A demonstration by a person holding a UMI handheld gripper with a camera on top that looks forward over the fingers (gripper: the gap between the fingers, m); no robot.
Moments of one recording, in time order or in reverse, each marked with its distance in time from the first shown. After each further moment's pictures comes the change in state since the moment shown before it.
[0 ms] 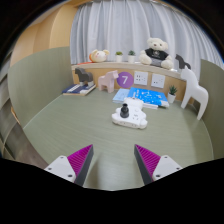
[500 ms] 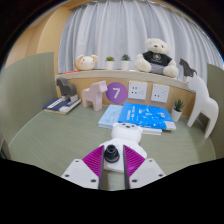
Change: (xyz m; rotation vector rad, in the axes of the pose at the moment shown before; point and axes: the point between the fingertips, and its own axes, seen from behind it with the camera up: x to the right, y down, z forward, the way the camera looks) arm 0.047 -0.096 0.140 0.113 0.070 0.014
